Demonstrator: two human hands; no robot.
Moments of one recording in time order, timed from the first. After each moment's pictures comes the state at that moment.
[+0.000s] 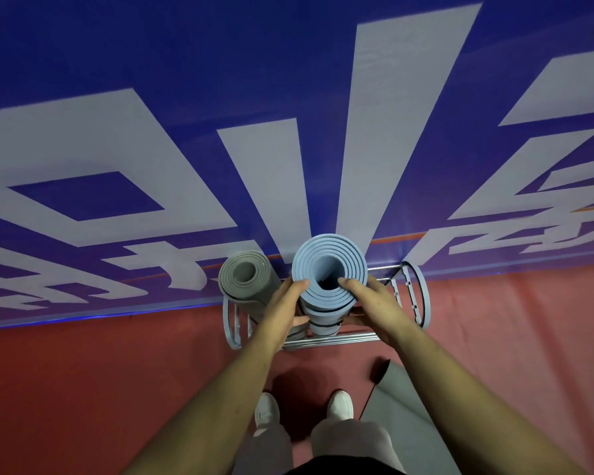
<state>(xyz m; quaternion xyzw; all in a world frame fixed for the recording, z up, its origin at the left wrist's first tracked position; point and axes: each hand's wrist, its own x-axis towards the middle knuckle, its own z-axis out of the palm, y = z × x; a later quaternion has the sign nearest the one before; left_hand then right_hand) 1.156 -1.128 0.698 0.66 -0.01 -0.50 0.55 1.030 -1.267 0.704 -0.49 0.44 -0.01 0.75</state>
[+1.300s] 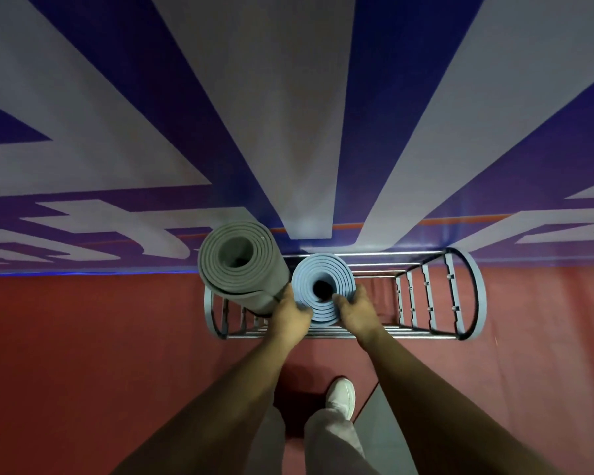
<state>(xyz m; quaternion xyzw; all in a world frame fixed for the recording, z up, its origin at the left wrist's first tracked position) 1.182 -1.136 0.493 0.87 -0.05 -0.39 0.29 1.095 -1.250 0.460 -0.57 0.52 0.07 0.64</state>
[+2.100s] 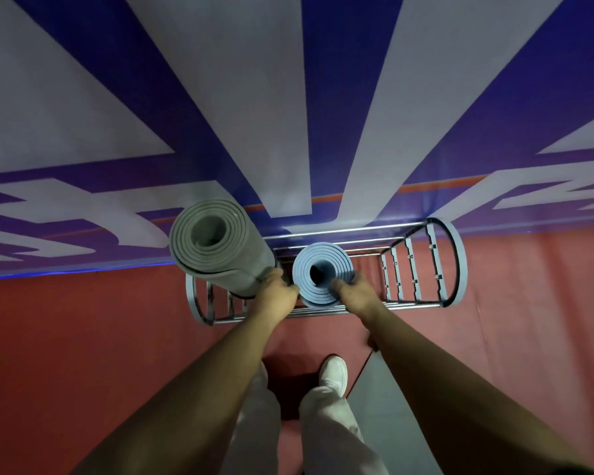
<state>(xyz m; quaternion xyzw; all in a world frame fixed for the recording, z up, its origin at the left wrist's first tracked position) 1.182 -1.142 0.502 0.87 -0.06 -0.43 0.22 1.058 -1.269 0.420 -0.57 0.53 0.12 0.62</state>
